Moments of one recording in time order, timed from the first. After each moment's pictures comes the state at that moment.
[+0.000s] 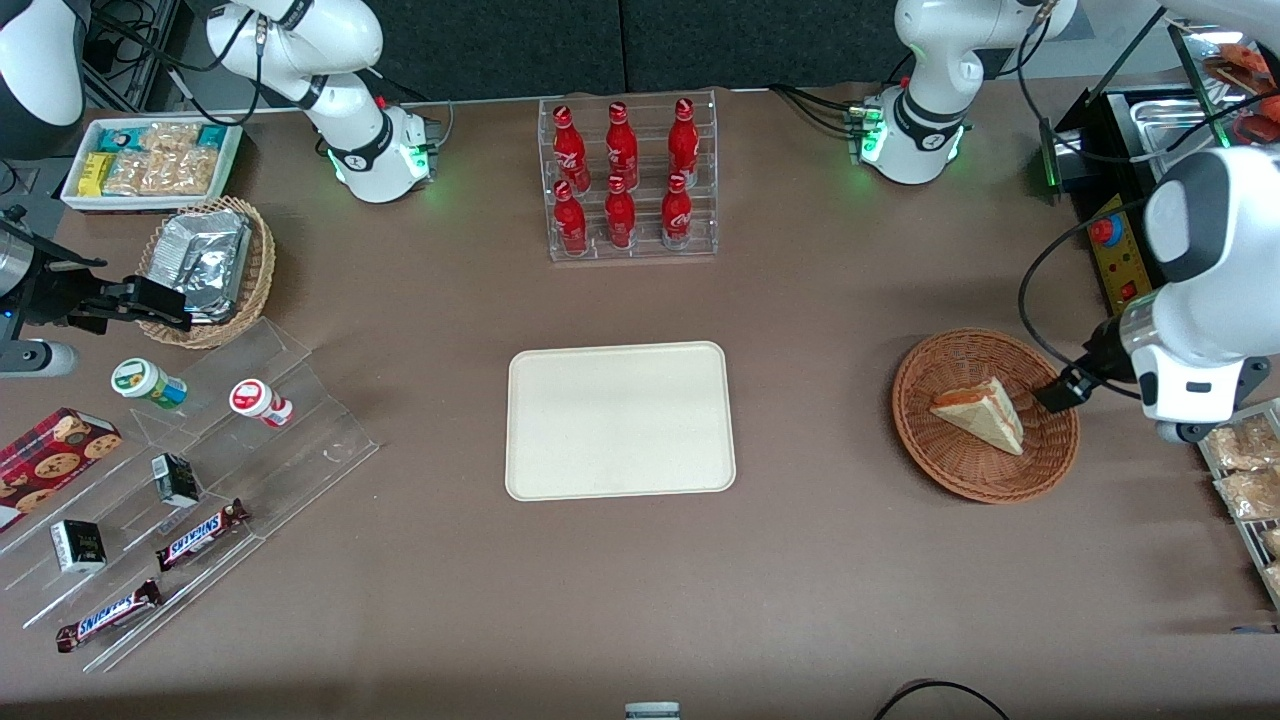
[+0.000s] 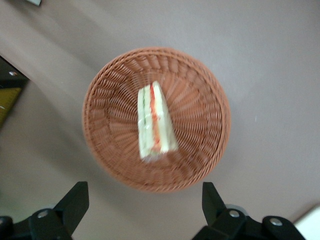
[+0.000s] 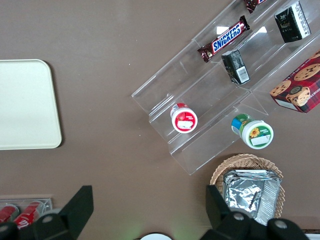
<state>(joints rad) 0.01 0.17 -0.01 -1.81 0.03 1.87 -0.78</state>
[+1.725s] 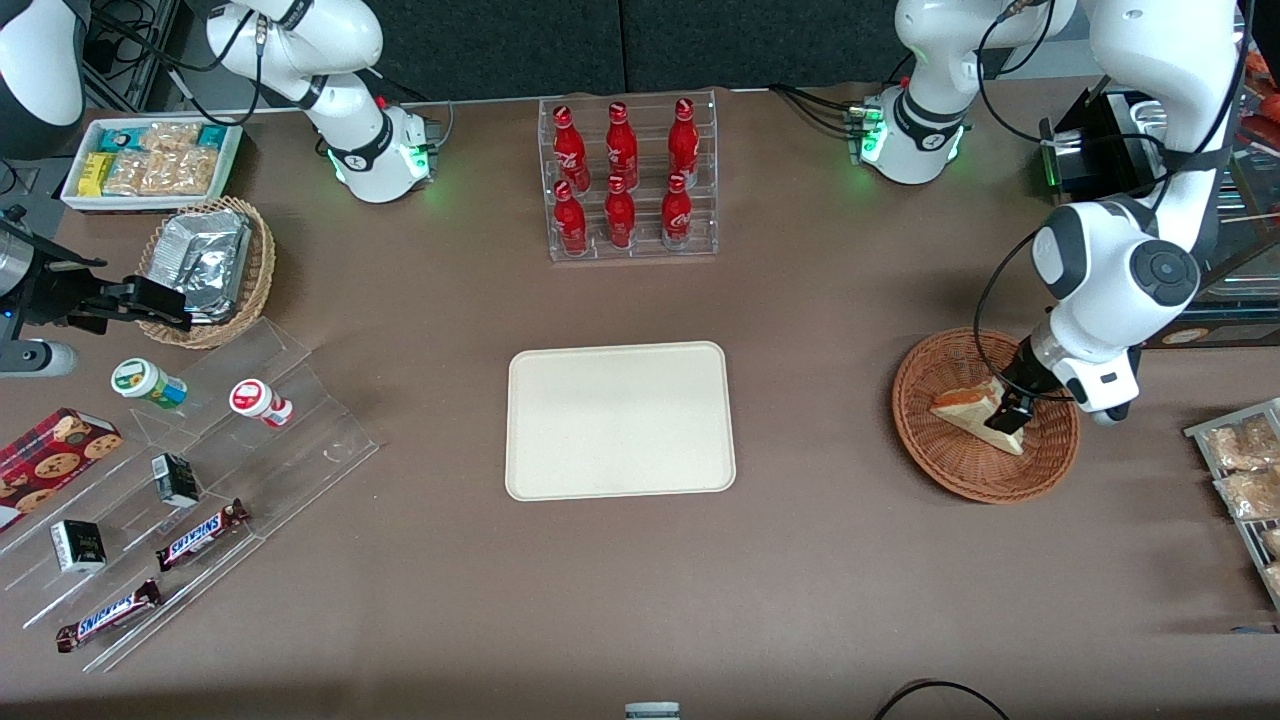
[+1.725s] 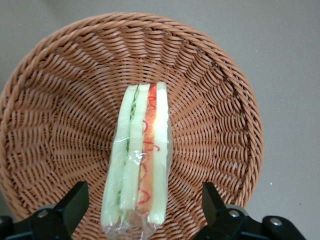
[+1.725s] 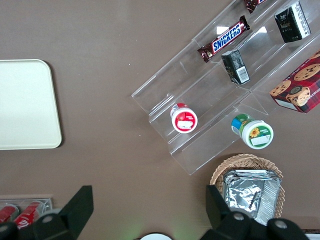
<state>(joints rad) 0.04 0.19 -0.02 -2.27 -0.04 2.55 -1.02</state>
